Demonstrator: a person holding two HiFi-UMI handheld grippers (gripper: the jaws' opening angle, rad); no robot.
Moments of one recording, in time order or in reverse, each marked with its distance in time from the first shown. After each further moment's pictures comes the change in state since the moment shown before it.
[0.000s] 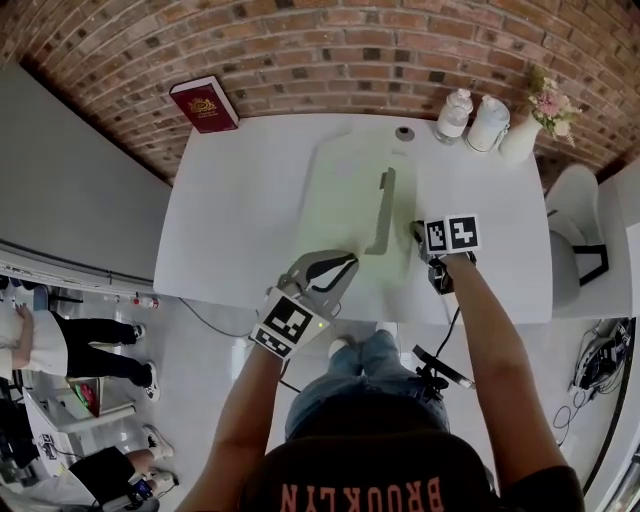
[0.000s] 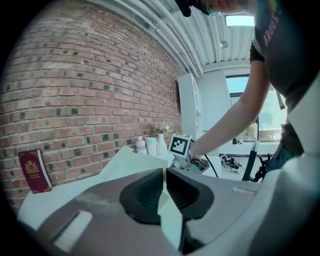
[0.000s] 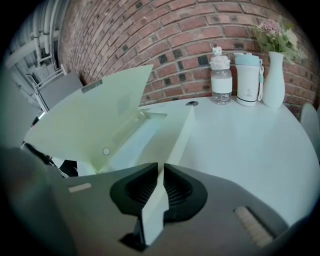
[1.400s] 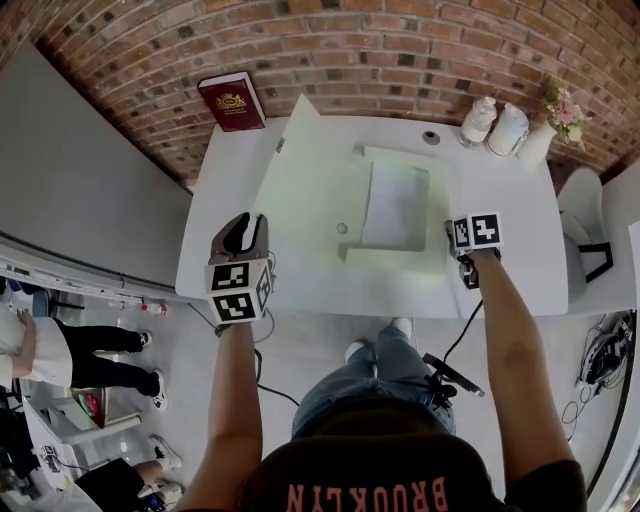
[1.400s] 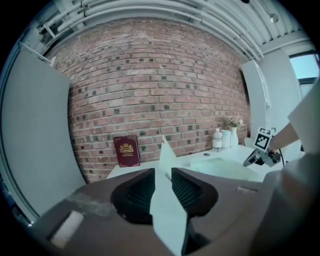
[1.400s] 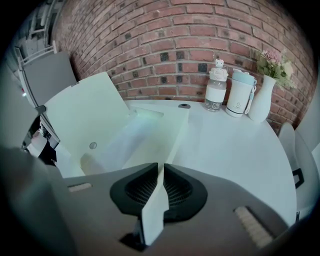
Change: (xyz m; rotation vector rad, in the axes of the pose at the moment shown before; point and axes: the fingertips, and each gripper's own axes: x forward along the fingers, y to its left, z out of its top) left arm -0.185 0.215 -0.069 -0.272 0.118 0.695; right arm -0.003 0.000 -0.001 -0.056 0.029 -0.246
